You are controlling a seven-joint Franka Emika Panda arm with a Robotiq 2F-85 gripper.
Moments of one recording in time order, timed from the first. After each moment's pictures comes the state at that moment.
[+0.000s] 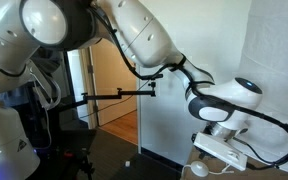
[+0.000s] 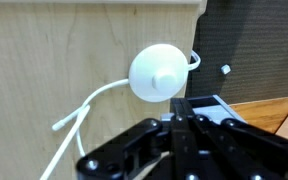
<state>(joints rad) -0.16 0.91 0.15 -1.43 0.22 2.22 -1.19</state>
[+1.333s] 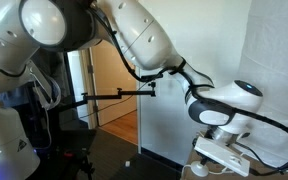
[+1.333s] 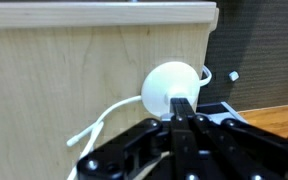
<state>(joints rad) -0.16 0.91 0.13 -1.44 0.19 2.25 -1.17</state>
